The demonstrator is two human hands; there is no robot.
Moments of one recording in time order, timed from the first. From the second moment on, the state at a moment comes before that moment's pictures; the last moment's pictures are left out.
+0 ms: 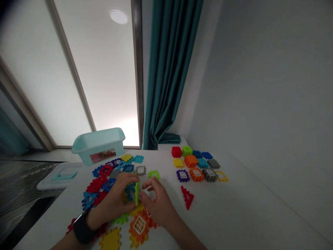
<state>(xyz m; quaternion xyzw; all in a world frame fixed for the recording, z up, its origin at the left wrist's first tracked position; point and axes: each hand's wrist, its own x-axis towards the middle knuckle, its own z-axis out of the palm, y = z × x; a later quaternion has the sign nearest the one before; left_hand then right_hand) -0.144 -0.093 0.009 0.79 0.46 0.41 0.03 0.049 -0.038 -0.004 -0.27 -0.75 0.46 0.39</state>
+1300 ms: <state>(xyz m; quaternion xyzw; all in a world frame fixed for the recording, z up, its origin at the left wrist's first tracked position) -0.155 -0.082 -0.002 0.77 0.51 0.38 -0.01 0.061 -0.031 -0.008 -0.24 -0.88 0.16 0.37</state>
